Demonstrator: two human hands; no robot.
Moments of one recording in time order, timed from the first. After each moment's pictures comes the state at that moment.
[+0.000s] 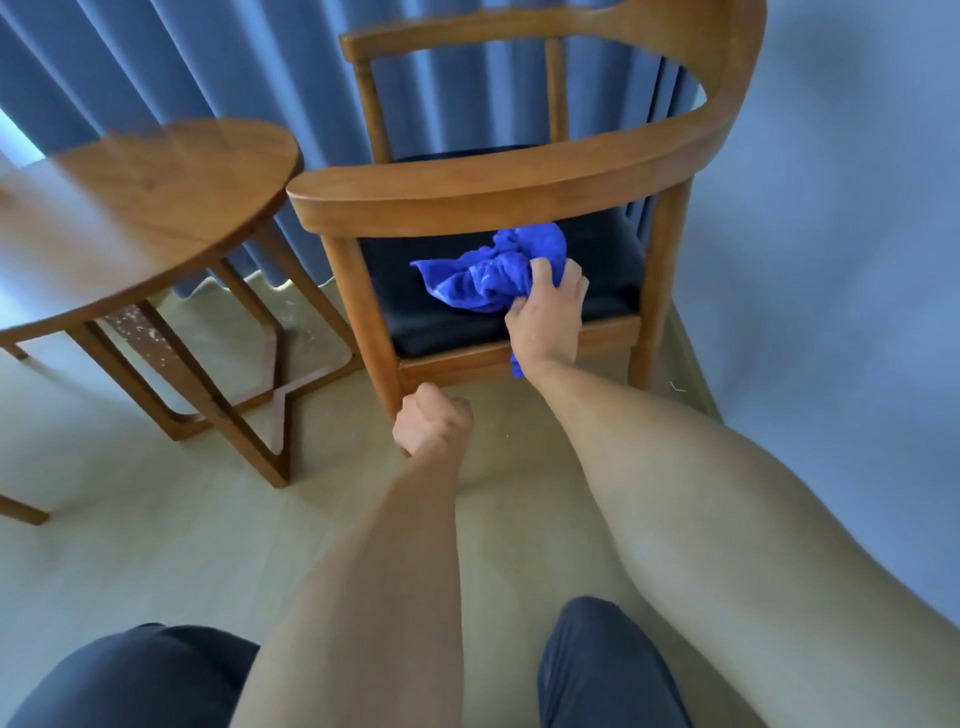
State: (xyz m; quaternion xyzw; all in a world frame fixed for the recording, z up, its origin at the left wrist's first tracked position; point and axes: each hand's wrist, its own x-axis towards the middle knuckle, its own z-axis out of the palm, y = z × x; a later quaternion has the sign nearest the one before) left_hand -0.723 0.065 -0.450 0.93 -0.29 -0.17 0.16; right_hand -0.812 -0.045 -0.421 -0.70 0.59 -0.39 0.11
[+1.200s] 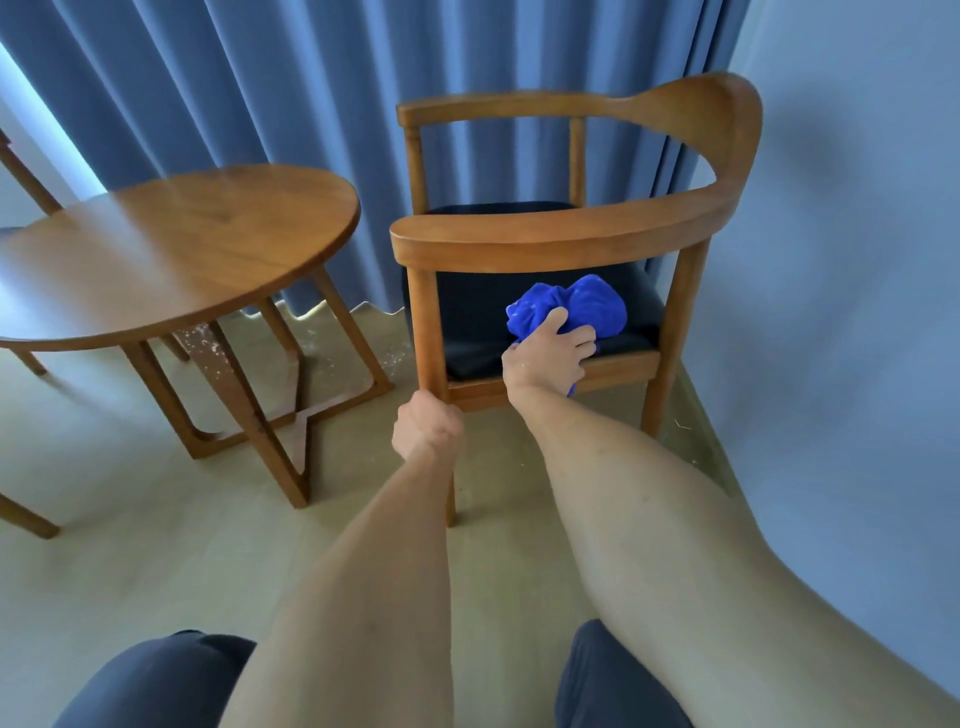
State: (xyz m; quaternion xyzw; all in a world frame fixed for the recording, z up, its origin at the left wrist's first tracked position) left_hand -0.671 0.109 -0.405 0.90 -0.29 -0.20 0.24; right_hand -0.758 0.014 -0.393 -0.61 0.73 -0.28 0.13
